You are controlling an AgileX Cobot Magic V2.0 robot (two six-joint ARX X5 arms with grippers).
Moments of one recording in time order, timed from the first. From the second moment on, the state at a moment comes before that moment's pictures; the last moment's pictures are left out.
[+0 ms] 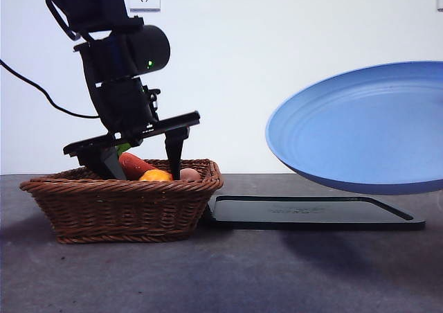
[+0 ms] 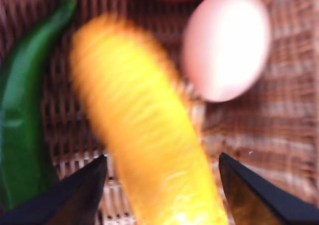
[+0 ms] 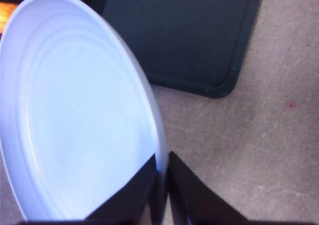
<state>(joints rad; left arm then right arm) -0.46 1.93 1.42 -0.64 0.08 -0.50 0.09 0.88 0.81 -0.82 -0.34 0.00</state>
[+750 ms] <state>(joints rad) -0.45 1.93 1.42 -0.67 0.08 -0.50 0.09 0.88 0.81 -0.82 -0.34 0.00</state>
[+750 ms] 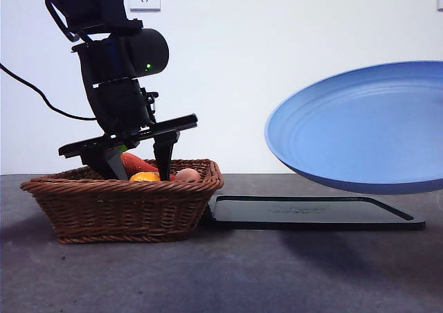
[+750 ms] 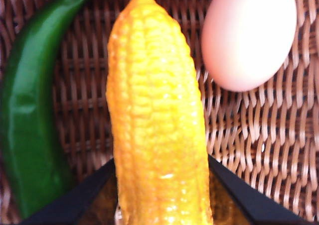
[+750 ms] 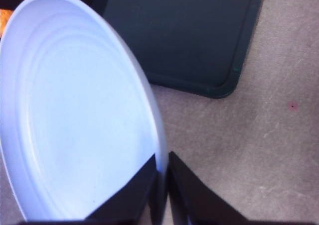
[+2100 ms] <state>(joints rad) -0.86 1.77 1.42 -0.56 0.22 -0.11 0.09 1.22 0.81 -0.56 -0.62 0.25</state>
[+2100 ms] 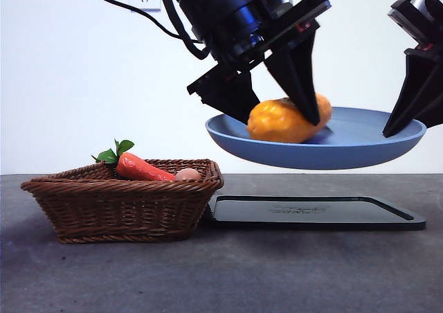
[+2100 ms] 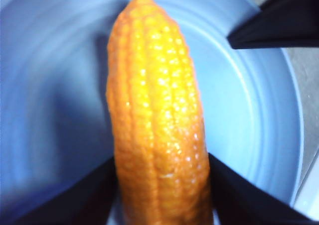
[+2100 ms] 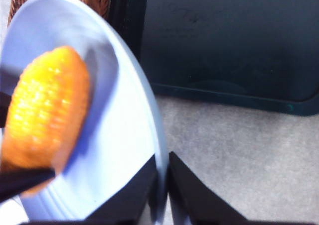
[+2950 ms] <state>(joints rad) -0.86 1.61 1.44 -0.60 0.21 -0.09 0.00 1.35 0.84 -0.48 -0.62 0.25</state>
